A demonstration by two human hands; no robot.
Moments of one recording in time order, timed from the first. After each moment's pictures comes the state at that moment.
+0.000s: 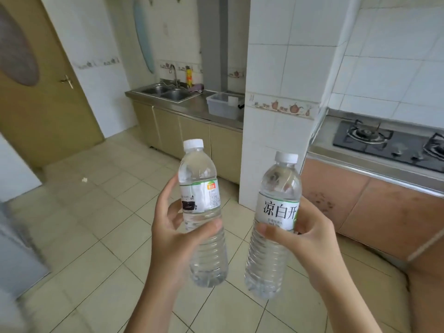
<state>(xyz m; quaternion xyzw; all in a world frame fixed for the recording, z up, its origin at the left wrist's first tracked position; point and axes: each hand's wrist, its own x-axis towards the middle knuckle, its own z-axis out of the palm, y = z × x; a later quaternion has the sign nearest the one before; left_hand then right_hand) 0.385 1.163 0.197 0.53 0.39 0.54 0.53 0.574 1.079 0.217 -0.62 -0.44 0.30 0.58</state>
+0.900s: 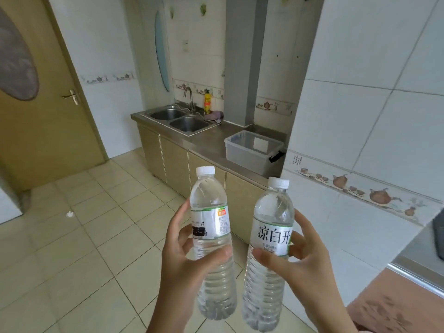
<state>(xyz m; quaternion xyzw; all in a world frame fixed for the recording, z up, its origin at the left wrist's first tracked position) 0.555 1.672 0.176 0.50 0.43 0.54 0.52 0.739 1.618 0.193 -0.60 -0.46 0.31 0.58</state>
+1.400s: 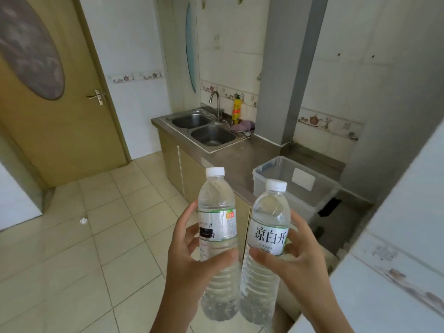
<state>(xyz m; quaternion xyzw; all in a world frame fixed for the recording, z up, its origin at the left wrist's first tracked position) 0.622 1.985 0.168 0.48 0.48 0.56 0.47 0.806 1.967 0.180 -0.57 -0.51 0.35 0.54</state>
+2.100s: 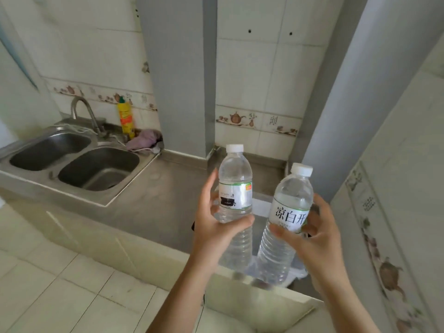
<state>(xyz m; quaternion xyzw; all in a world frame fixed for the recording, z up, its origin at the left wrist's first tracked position) 0.819 2.393 0.143 0.63 0.30 0.40 0.60 0.944 2.257 0.160 -0.71 -0.28 0.12 0.63</state>
